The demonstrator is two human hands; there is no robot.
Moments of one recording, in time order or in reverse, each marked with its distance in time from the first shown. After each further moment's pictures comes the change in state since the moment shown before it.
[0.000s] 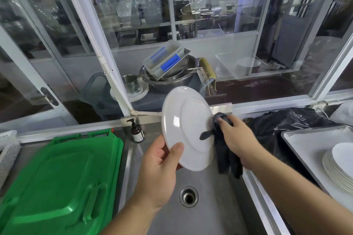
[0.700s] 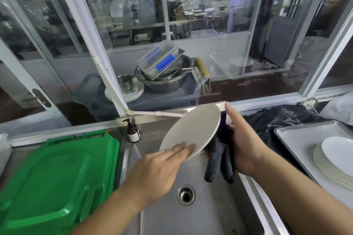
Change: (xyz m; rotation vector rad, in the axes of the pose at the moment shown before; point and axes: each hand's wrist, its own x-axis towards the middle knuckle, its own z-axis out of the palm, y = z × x) left_hand 0.014 -0.016 -0.051 1.250 -0.480 0.742; right_hand -0.045 -0.013 -0.013 0.826 -0.401 0.312
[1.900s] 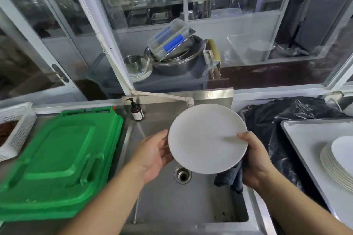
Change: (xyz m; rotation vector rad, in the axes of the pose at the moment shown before) left_hand 0.040 0.052 0.053 -1.464 0.293 -1.418; right_hand 0.012 0.039 -0.121 0.180 0.041 0.001
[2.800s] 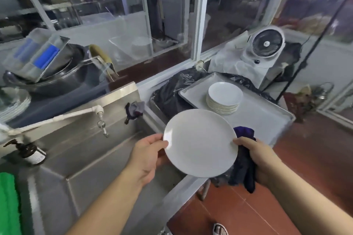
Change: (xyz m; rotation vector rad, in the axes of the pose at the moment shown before) left_hand -0.039 -0.087 0.087 0.410 -0.513 -0.088; right_hand -0.199 0.043 -0.113 -0.007 0.814 -0.280
